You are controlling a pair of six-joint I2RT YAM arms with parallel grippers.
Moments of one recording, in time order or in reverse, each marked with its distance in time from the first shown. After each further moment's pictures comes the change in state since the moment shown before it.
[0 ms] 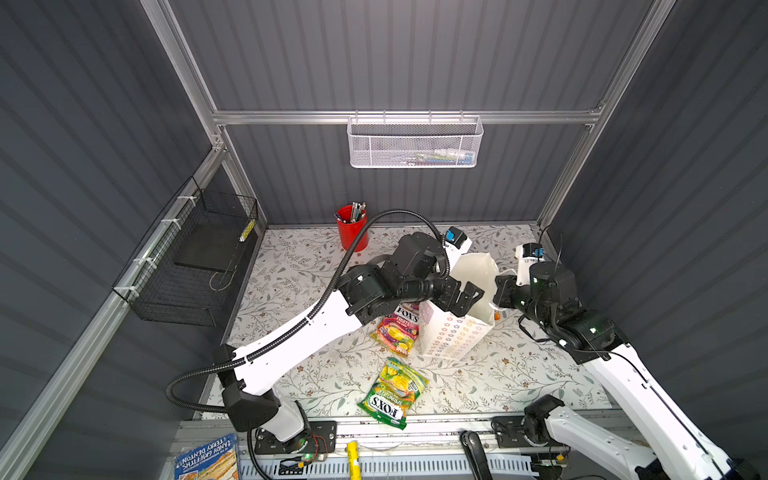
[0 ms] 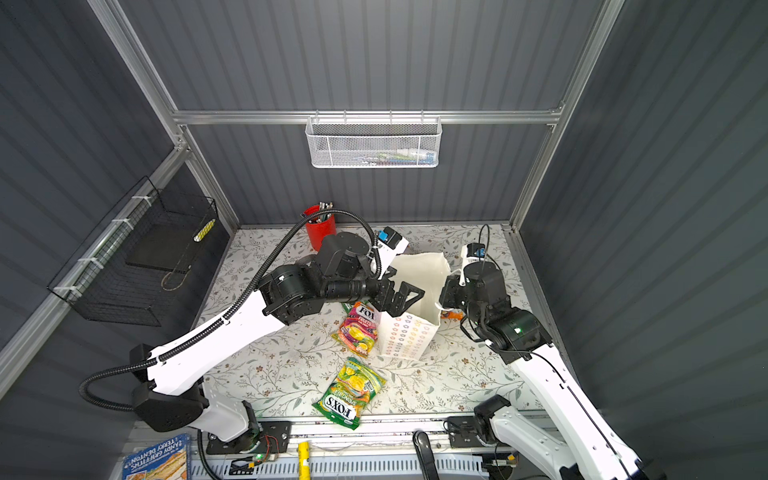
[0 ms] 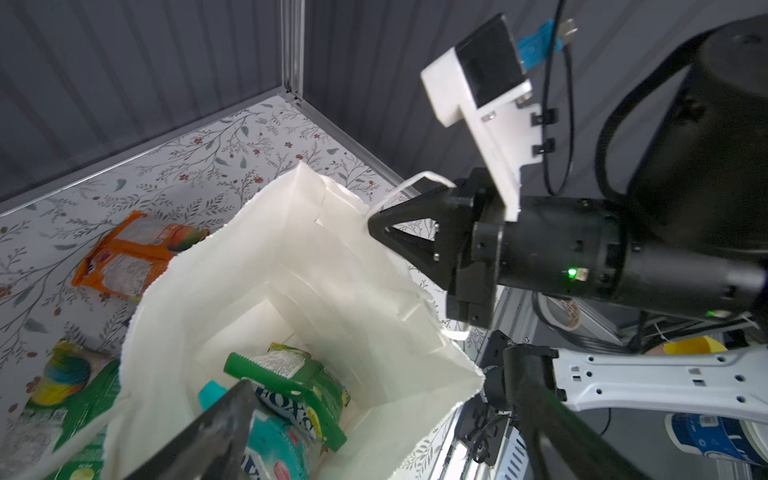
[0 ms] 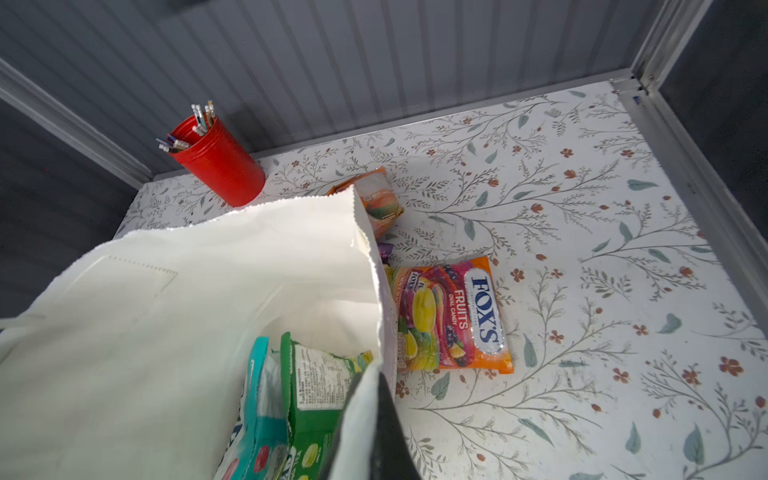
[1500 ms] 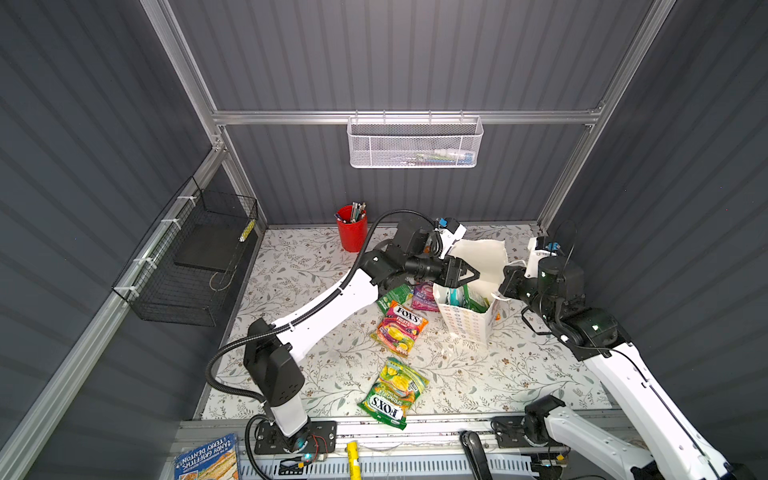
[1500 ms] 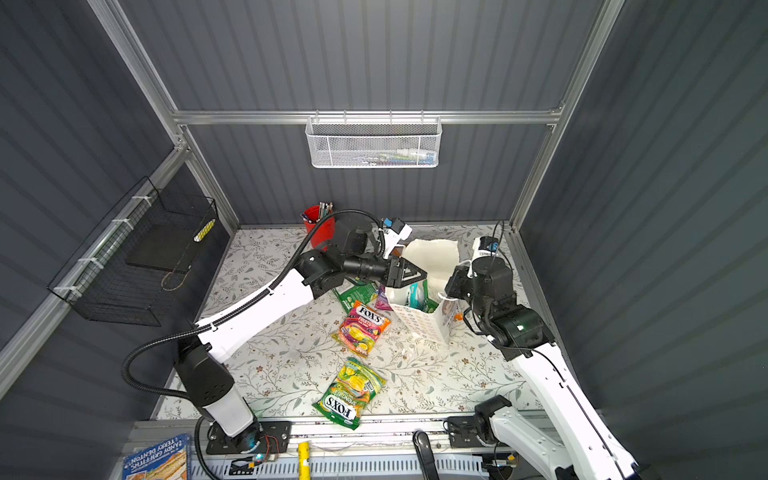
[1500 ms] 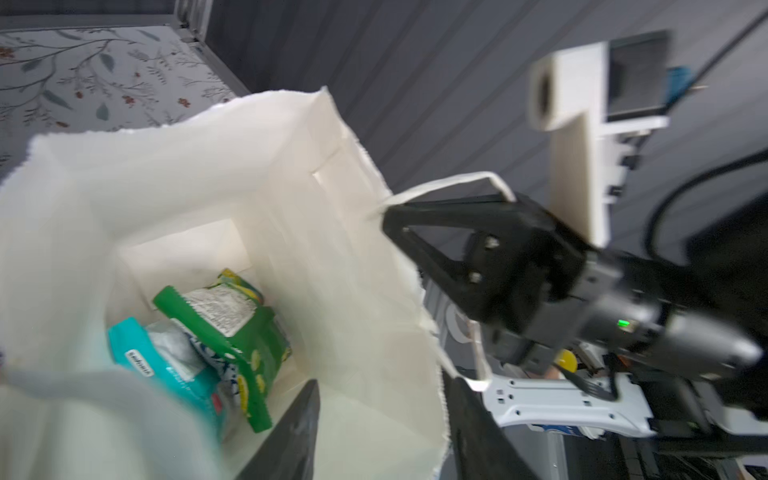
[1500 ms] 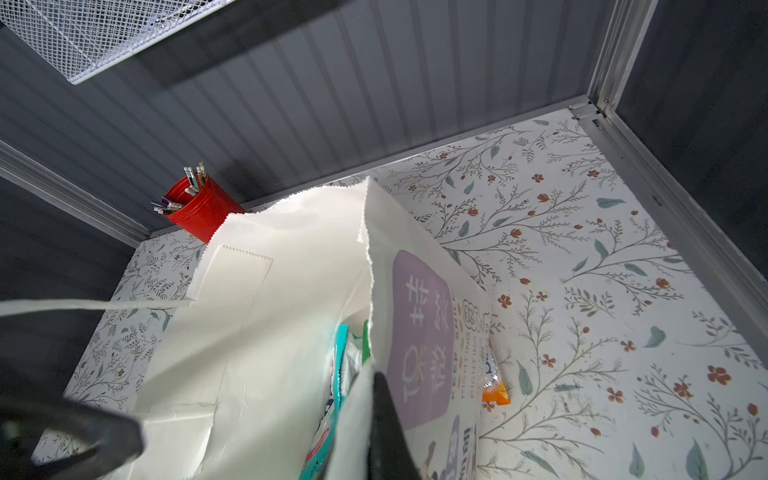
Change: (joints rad) left arm 0.200 0.114 -0.115 0.323 0.501 -0.232; right arm -0.061 0.007 0.008 0.072 0.002 0.032
